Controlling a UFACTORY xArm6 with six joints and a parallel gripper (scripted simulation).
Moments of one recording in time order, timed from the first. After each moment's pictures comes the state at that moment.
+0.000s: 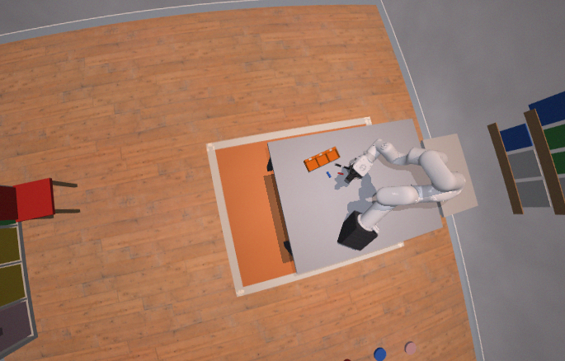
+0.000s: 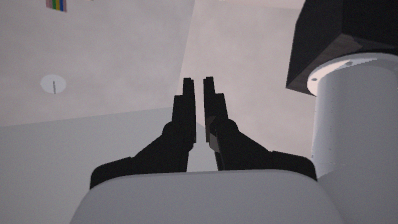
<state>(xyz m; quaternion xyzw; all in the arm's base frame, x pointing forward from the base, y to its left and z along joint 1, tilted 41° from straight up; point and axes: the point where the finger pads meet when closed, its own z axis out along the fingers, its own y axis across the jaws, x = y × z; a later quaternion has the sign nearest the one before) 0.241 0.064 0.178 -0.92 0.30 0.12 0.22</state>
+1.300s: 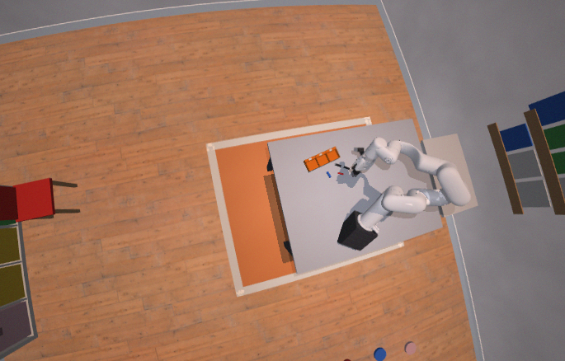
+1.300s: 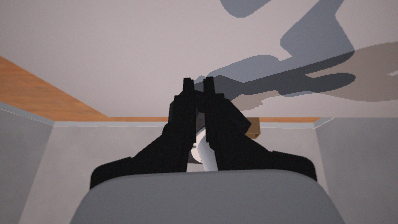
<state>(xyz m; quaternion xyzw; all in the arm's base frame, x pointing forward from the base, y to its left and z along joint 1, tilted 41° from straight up) 0.254 0.013 0.212 -0.97 0.13 -0.11 -0.15</state>
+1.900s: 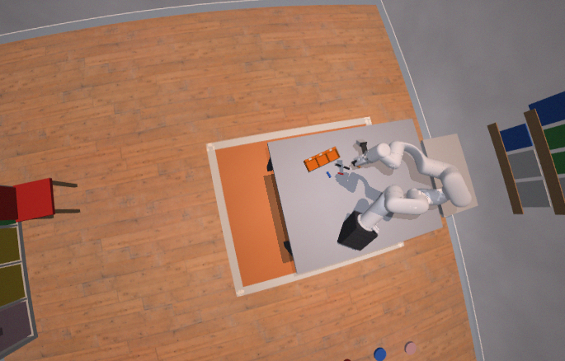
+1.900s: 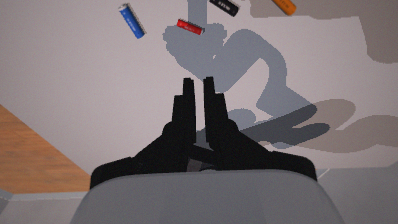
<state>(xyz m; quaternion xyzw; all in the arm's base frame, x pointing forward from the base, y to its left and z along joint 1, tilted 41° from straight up) 0.285 0.021 0.256 -0.94 0.08 -0.27 -0.21</state>
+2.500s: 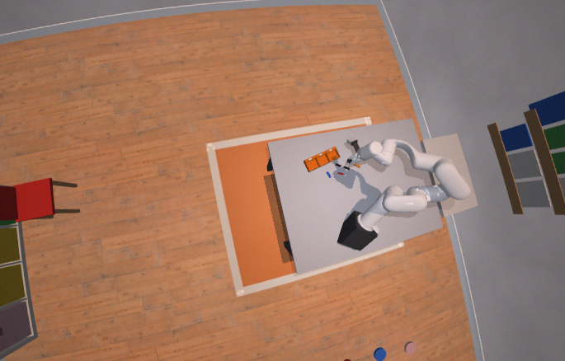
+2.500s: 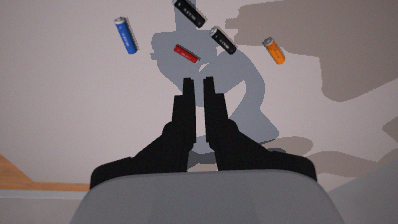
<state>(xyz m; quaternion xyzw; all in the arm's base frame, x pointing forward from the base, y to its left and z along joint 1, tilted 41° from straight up) 0.328 0.013 0.242 -0.93 -0.03 -0.25 -0.26</state>
